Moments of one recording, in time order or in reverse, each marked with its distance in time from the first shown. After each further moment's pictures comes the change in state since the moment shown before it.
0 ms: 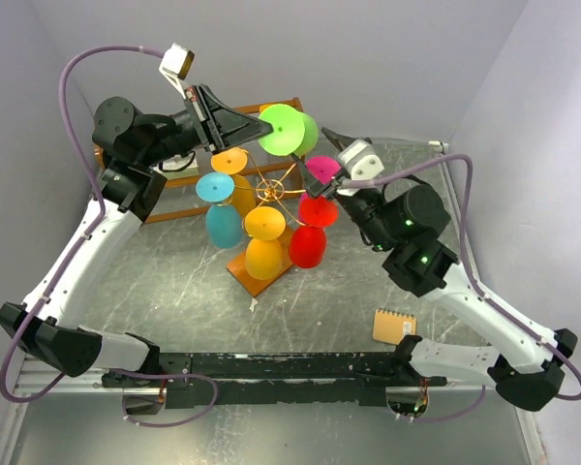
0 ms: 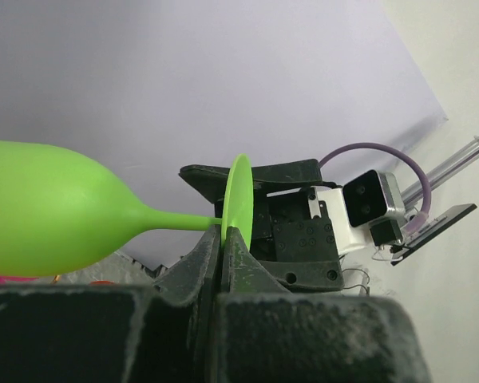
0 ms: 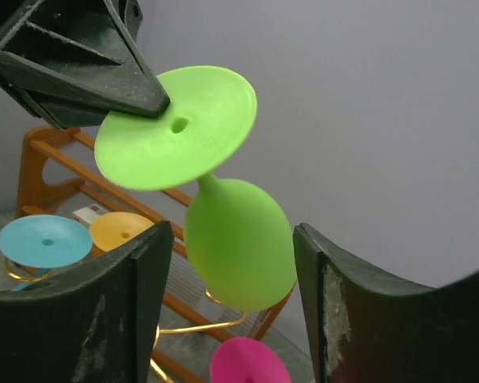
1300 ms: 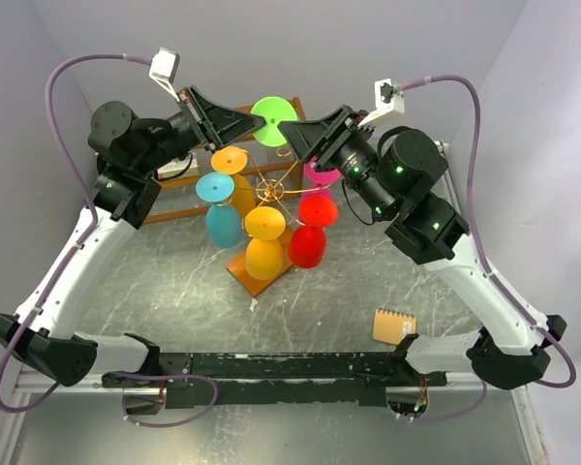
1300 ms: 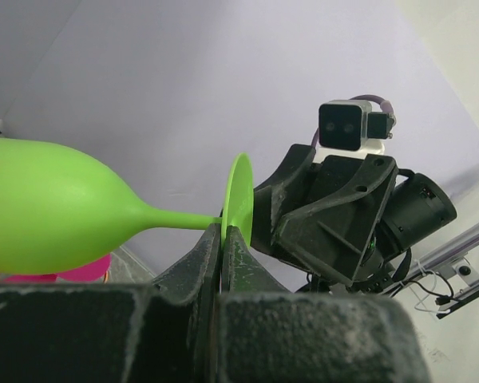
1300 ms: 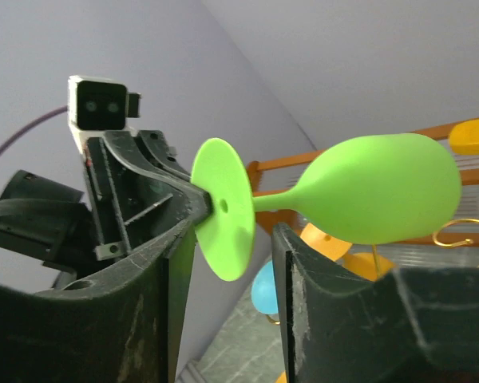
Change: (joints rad) left arm 0.000 -0.053 -0.018 -0.102 -0.178 0.116; right arm -0.045 0.176 0.434 -0.466 0.076 1.123
